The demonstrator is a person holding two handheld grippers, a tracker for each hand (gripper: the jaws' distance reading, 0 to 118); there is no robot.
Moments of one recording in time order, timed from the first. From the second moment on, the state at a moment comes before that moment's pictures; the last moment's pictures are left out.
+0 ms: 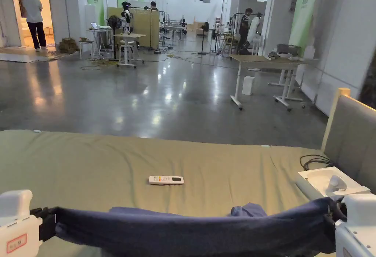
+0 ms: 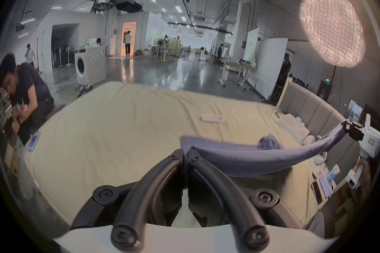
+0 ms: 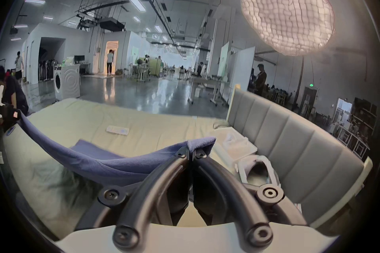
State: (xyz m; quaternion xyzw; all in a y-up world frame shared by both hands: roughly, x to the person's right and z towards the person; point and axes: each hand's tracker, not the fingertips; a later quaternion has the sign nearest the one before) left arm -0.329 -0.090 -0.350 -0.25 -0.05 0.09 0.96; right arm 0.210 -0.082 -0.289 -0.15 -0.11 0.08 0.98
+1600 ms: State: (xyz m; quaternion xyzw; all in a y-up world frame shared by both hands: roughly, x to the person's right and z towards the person) left arm -0.231 -0.119 -0.302 -0.13 -0.04 0.01 0.99; right arm 0.130 -0.144 -0.264 -0.05 -0.12 0.03 0.99
